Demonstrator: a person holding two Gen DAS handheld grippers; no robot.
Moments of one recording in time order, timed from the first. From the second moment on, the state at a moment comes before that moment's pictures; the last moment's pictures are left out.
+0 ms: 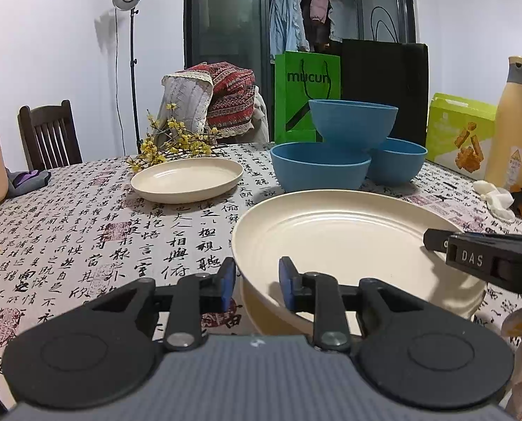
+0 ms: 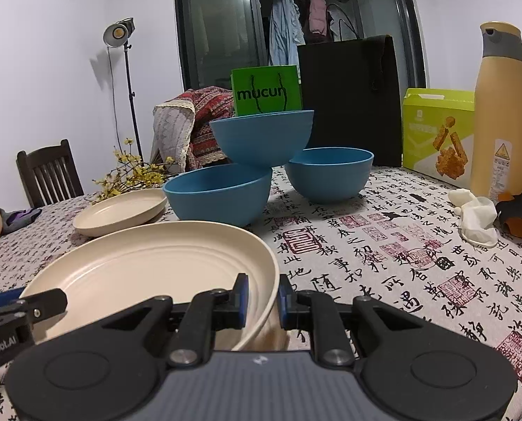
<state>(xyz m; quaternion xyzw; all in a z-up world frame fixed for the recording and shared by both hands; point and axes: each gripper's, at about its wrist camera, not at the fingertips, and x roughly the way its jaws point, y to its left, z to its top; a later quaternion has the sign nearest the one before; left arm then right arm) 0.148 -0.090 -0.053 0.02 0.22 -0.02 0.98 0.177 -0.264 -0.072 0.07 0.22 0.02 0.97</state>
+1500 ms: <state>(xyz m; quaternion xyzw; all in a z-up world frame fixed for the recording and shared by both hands) 0.137 -0.097 -0.064 0.06 0.21 -0.02 0.98 0.170 -0.264 -0.080 0.02 0.20 0.03 0.98</state>
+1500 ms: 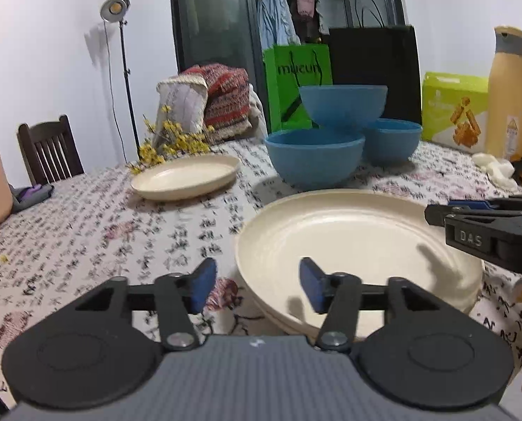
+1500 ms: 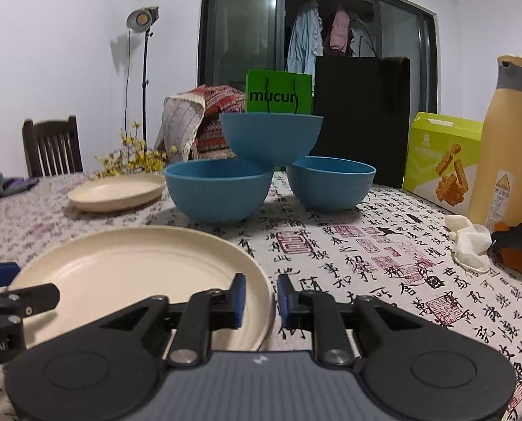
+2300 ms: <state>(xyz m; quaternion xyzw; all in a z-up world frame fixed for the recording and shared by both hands) 0.151 0.010 -0.046 -0.06 0.12 -0.02 0.99 0.172 -0.272 -0.070 0.07 0.12 0.06 0.99</state>
